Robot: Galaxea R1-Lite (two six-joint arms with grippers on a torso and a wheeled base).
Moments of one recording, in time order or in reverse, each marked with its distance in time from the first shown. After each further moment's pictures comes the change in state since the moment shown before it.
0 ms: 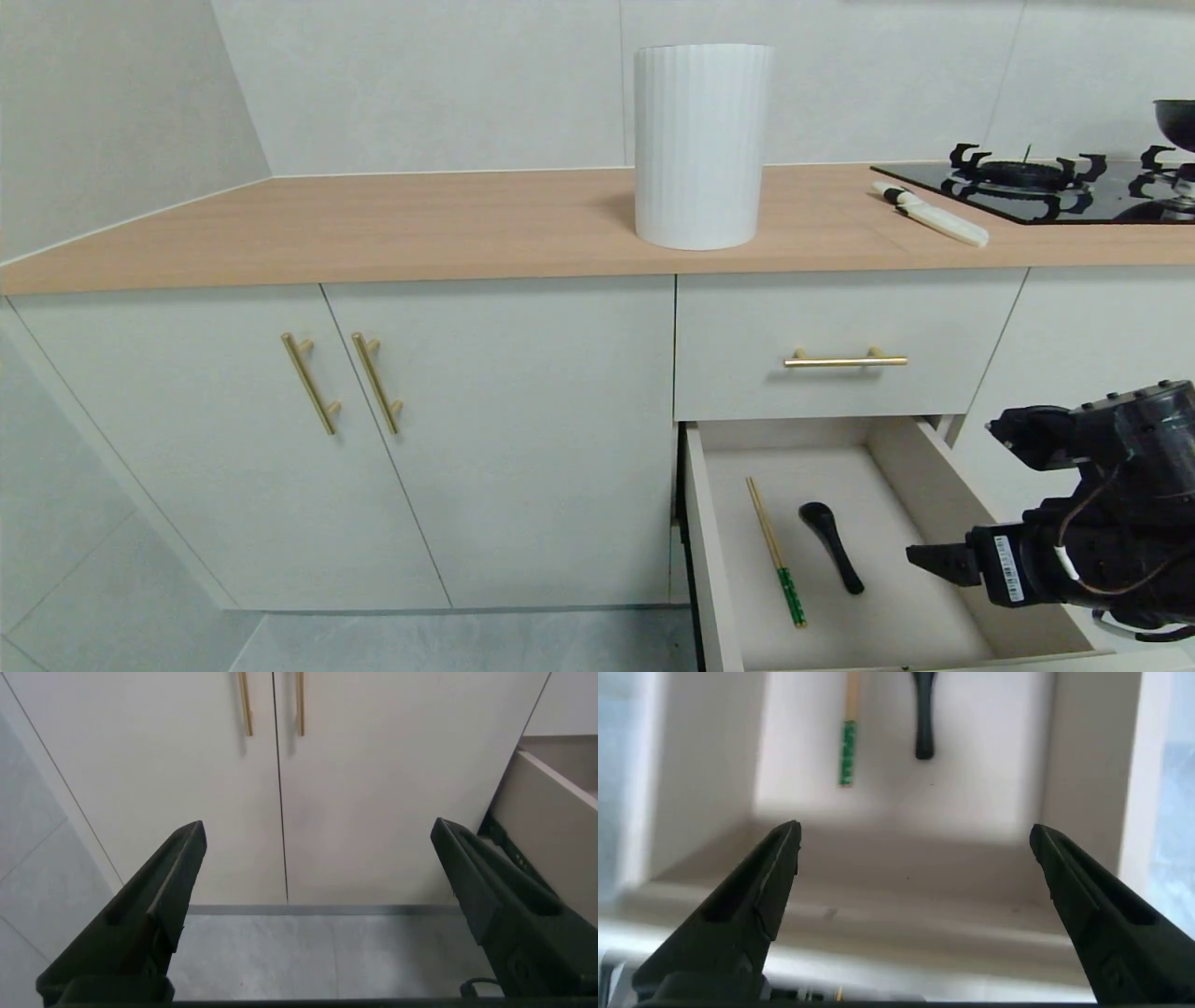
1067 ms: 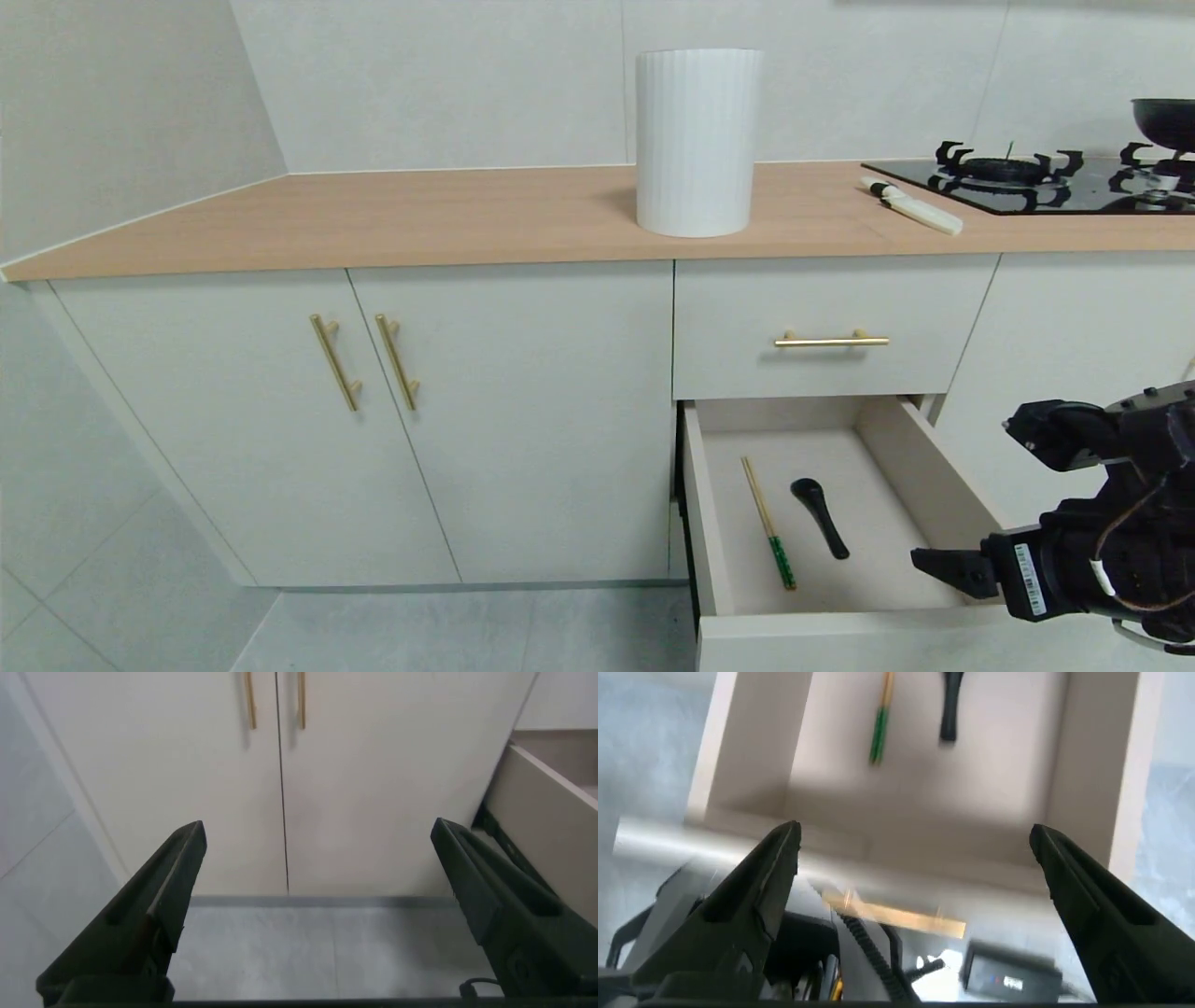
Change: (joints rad) left arm 0.000 0.000 0.000 0.000 0.000 -0.002; right arm 0.050 -0.074 -0.005 0.042 -0.001 -0.021
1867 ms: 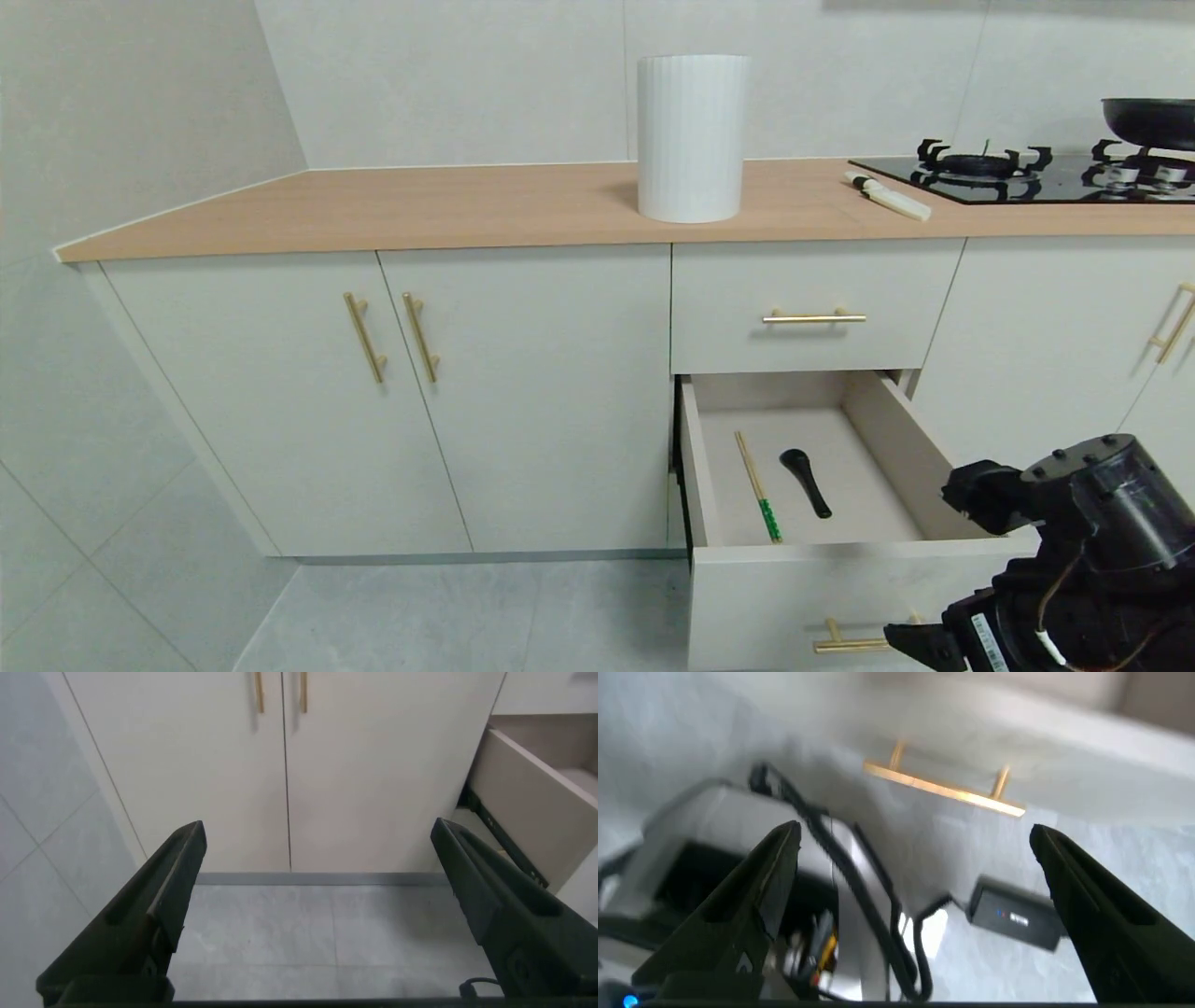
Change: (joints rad) left arm 0.000 0.000 0.000 0.000 0.000 0.000; right arm 0.117 0.106 0.060 -0.002 -0.003 0.001
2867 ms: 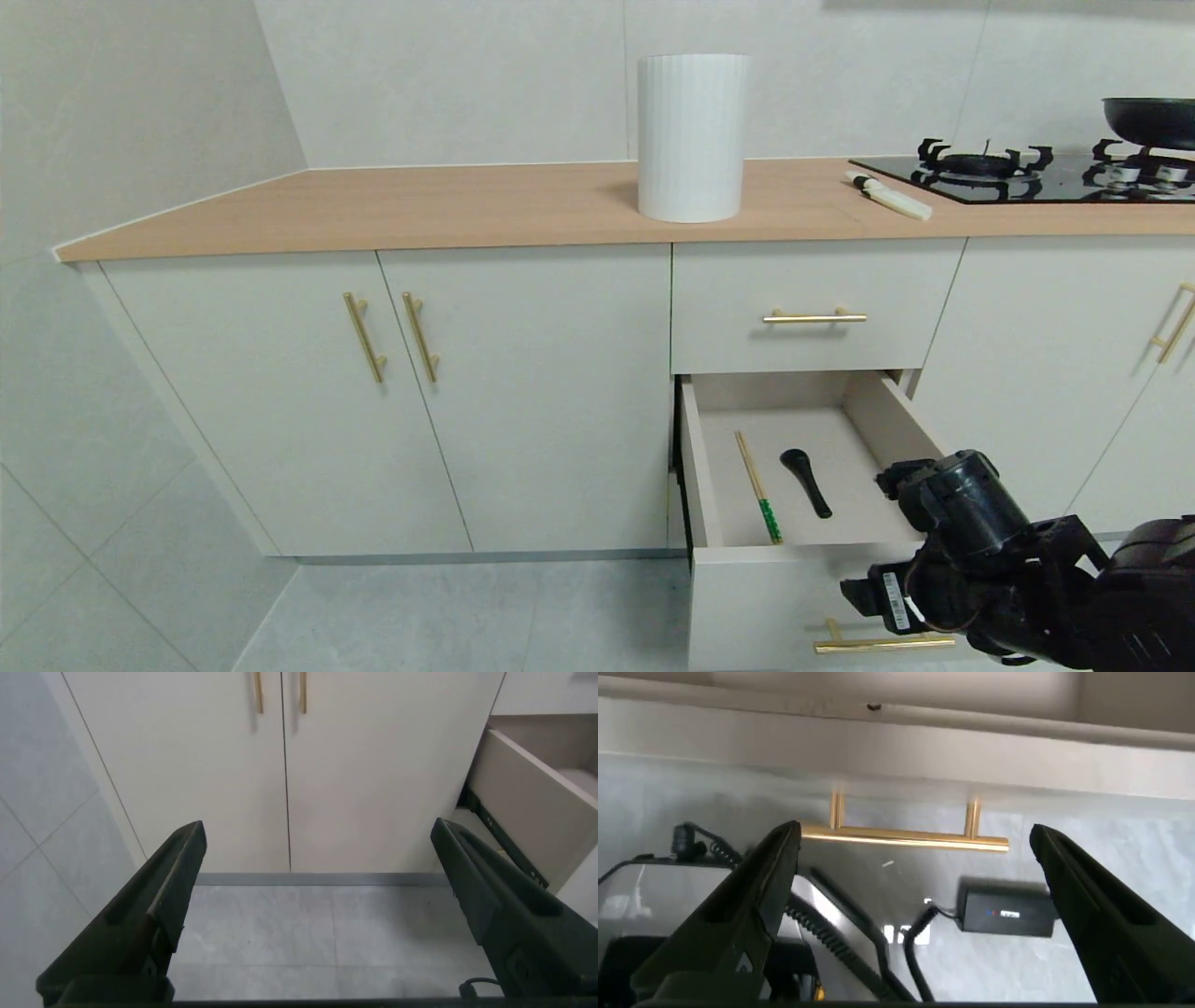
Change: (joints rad) left arm 0.000 0.000 0.000 0.000 0.000 0.000; right arm -0.007 0.326 -0.010 -0.302 -0.217 0.153
